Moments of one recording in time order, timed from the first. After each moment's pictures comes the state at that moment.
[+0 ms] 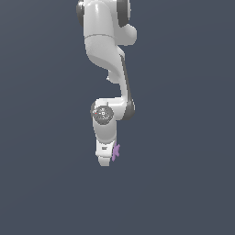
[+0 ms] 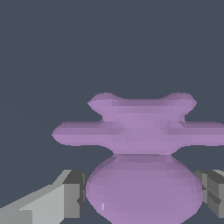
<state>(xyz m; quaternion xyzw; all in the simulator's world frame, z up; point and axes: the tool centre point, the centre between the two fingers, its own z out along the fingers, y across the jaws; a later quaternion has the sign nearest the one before) 0.045 -0.048 0.016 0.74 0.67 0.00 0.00</state>
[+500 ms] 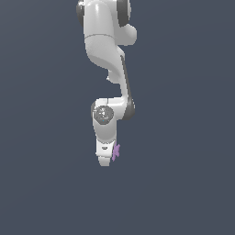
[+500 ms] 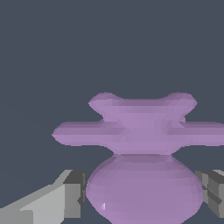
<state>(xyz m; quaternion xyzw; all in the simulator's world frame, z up) 0.044 -0.047 0.016 0.74 0.67 0.00 0.00</state>
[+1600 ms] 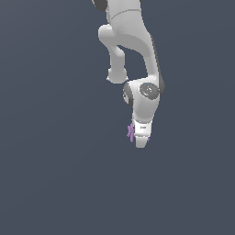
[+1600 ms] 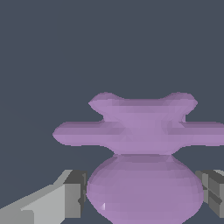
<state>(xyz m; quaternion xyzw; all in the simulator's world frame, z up) -0.021 0.108 0.064 0.74 0.67 0.00 0.00</state>
